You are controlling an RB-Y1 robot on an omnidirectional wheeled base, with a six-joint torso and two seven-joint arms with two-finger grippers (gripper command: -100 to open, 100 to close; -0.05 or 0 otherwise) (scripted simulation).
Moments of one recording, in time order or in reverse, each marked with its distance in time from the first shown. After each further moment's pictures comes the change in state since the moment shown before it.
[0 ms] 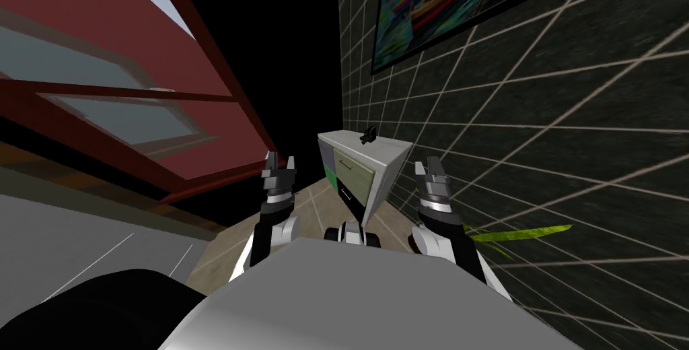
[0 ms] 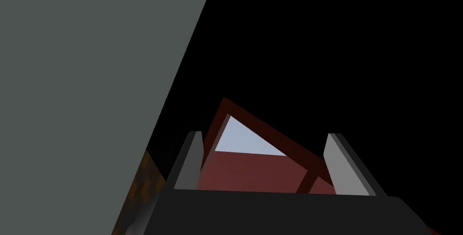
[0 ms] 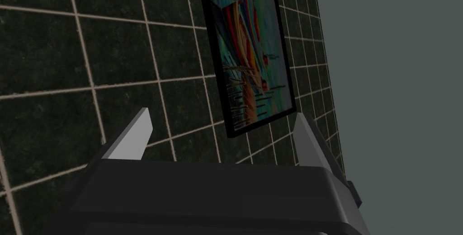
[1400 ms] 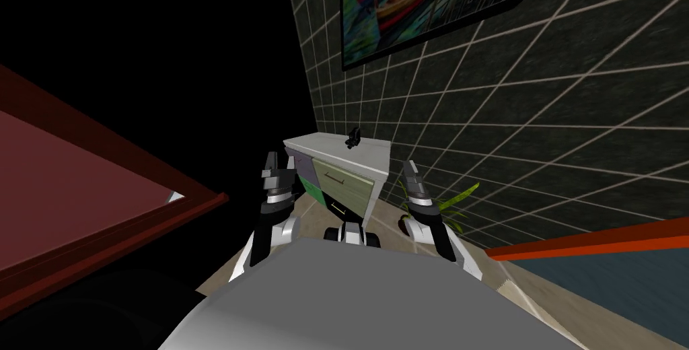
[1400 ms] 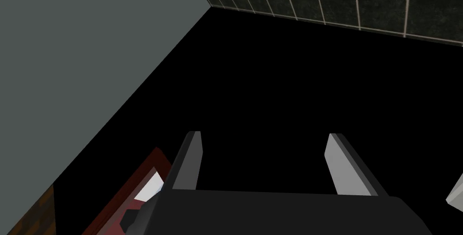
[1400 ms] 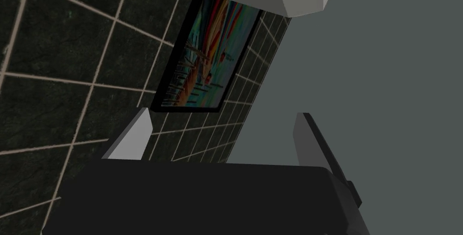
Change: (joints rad) left arm -0.001 0.000 0.000 0.000 0.000 0.000 0.000; right arm -0.140 -0.076 0.017 0.226 0.111 -0.193 0.327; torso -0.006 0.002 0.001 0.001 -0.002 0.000
